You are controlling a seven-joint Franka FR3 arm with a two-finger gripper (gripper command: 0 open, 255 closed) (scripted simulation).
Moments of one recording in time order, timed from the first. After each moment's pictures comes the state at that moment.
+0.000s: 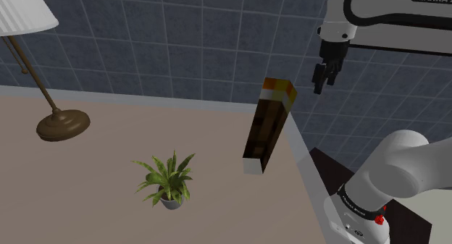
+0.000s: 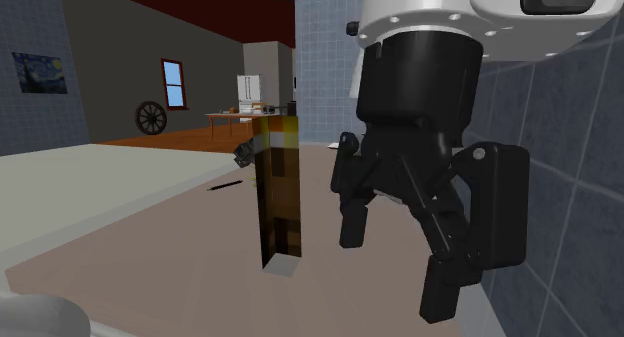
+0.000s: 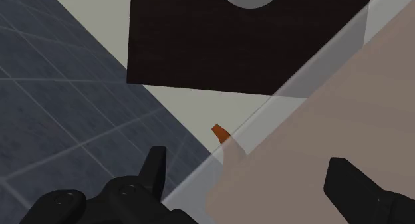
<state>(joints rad) 0.02 -0.74 -0.04 -2.34 -0.10 1.44 -0.01</state>
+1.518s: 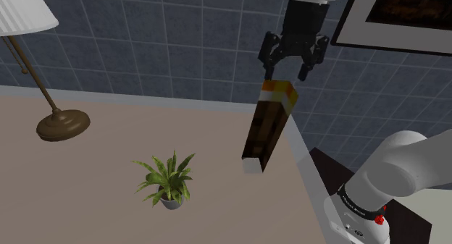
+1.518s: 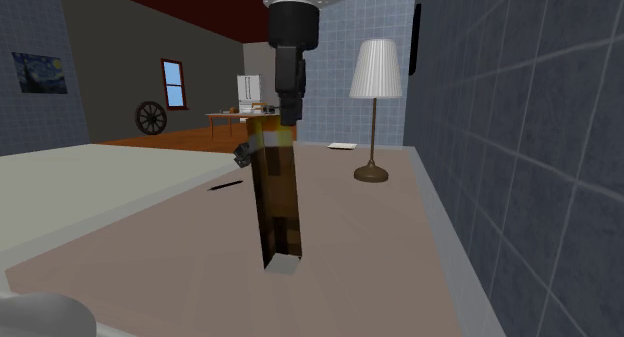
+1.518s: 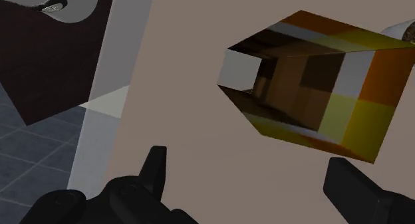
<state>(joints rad) -0.03 -0.60 0.43 -1.96 0.28 1.40 0.83</state>
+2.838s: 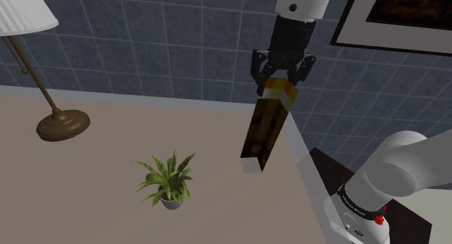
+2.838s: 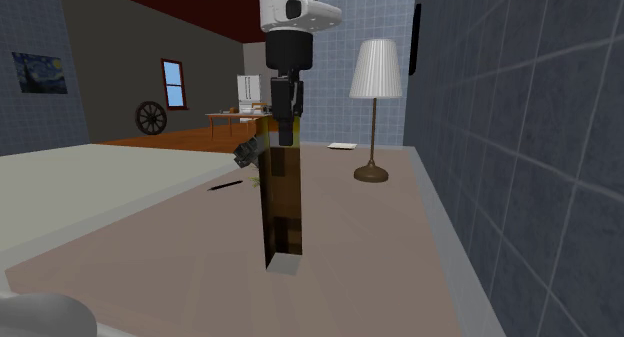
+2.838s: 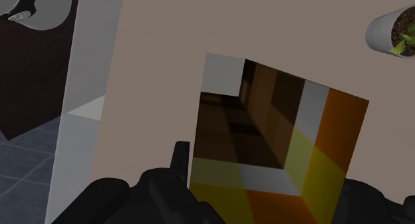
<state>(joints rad) -0.03 -0.60 0.49 -2.03 0.31 1.50 0.92</state>
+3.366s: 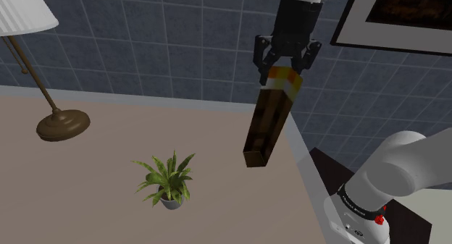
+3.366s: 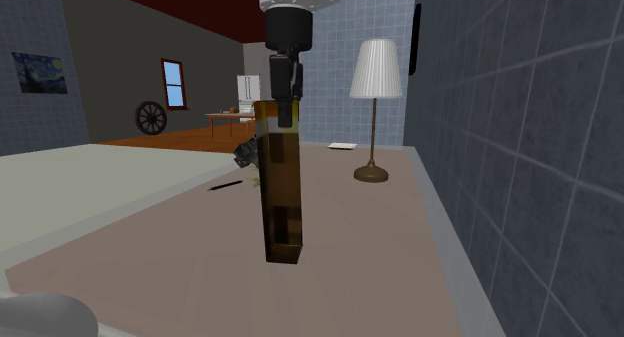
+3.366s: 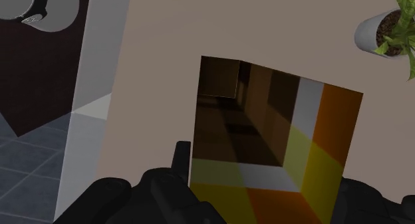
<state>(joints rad) -0.04 -0.57 0.48 -1.93 0.29 1.43 0.93</state>
